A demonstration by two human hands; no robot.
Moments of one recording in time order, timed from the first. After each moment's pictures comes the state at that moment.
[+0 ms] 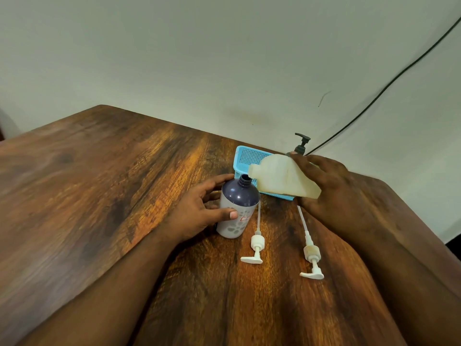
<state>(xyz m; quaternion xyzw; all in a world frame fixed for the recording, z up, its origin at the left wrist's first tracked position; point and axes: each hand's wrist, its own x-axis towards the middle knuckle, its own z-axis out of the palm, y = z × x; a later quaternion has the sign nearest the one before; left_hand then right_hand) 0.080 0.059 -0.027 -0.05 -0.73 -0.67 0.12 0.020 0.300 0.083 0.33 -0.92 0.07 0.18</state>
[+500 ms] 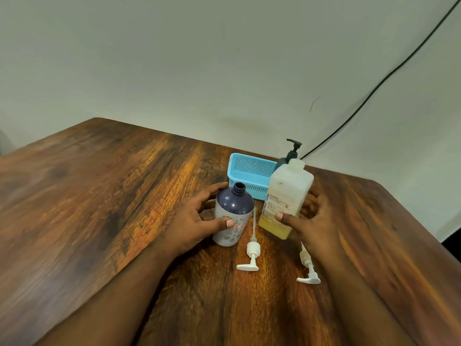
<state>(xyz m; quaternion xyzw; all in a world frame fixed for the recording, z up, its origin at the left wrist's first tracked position) 0.080 0.064 -0.033 -0.05 -0.74 -0.65 0.15 0.012 0.301 0.010 0.11 -0.82 0.56 0.08</state>
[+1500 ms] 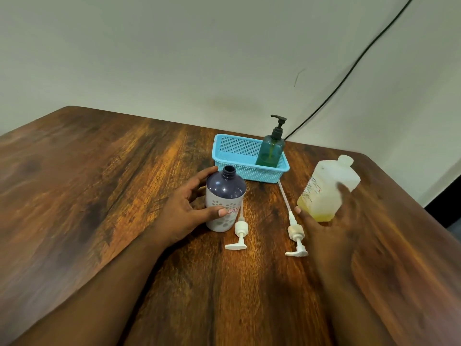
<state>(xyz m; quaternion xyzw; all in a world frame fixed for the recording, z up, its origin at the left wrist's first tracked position) 0.075 0.075 -0.043 -0.07 -0.74 -0.66 0.12 0.039 0.344 -0.034 -0.01 -0.84 0.44 0.33</state>
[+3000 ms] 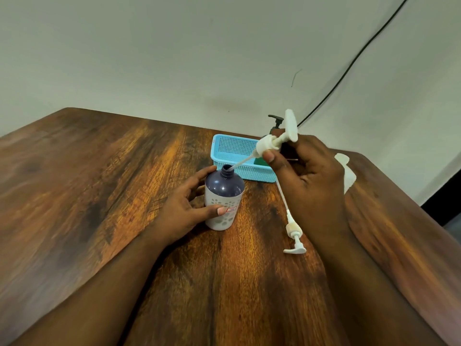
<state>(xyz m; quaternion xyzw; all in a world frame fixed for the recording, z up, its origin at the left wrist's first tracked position) 0.077 0.076 -0.042 -0.09 -0.71 -0.69 0.12 0.073 0.281 0.078 0.31 -0.77 0.47 0.31</state>
